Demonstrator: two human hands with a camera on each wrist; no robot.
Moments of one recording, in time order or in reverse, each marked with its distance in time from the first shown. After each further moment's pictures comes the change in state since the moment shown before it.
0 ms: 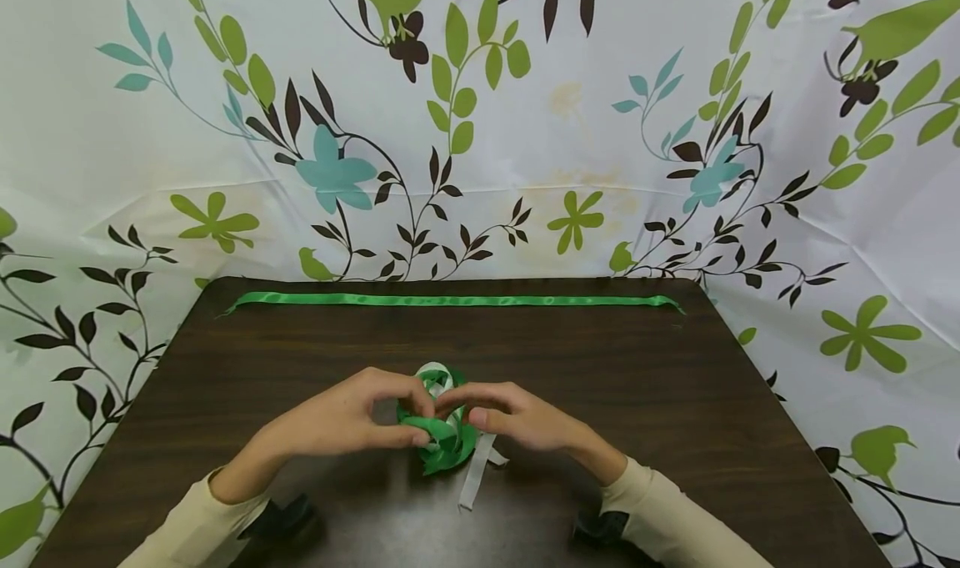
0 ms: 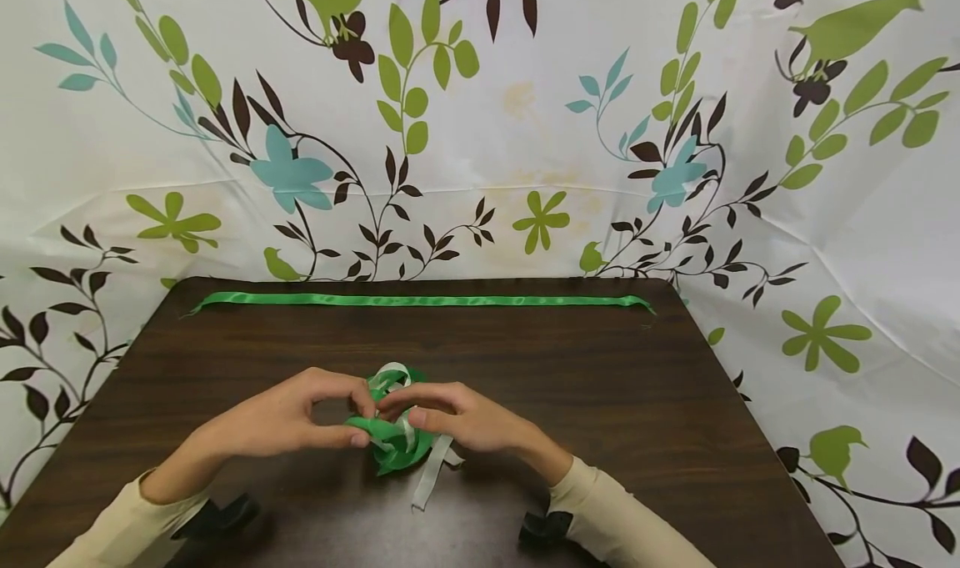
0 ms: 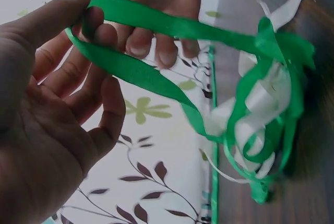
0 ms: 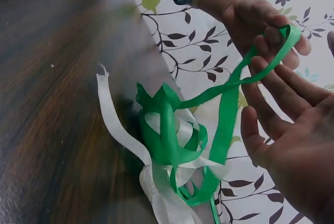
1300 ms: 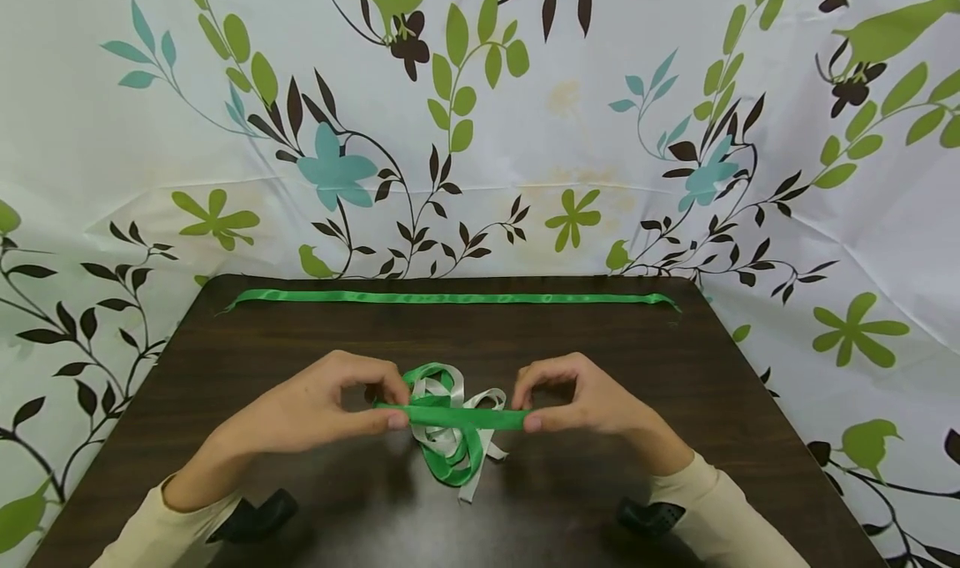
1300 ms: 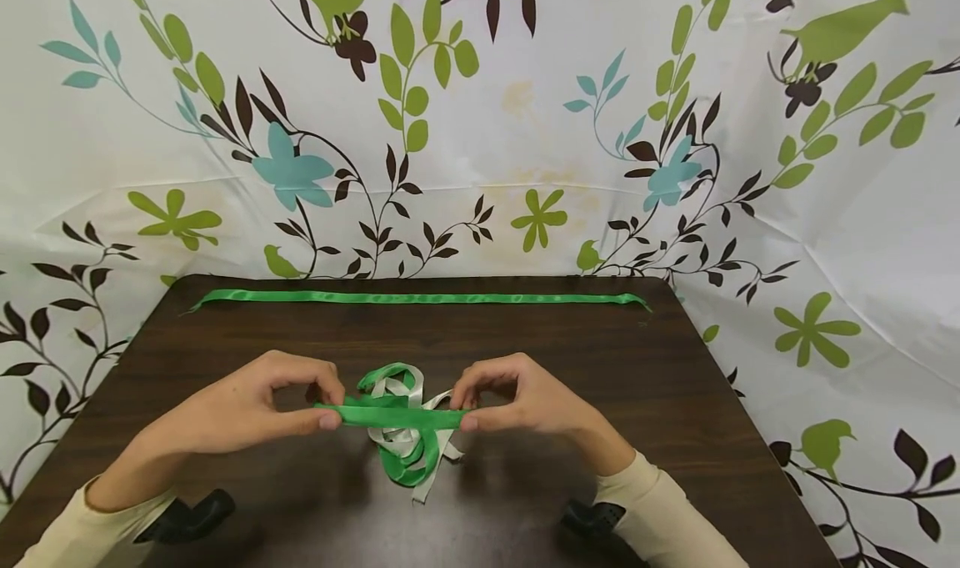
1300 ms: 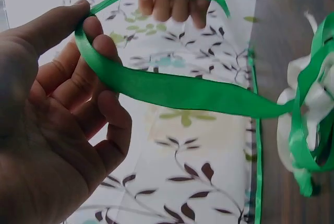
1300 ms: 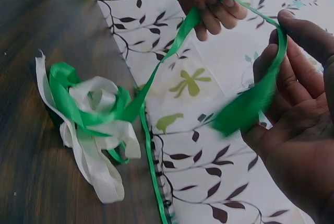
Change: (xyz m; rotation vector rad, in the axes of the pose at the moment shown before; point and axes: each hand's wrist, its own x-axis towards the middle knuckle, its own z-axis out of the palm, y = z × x) left_hand -0.012 0.046 -0.016 0.037 0.079 -0.030; right_hand -0.037 -0.061 -0.028 -0.026 0.120 -0.110
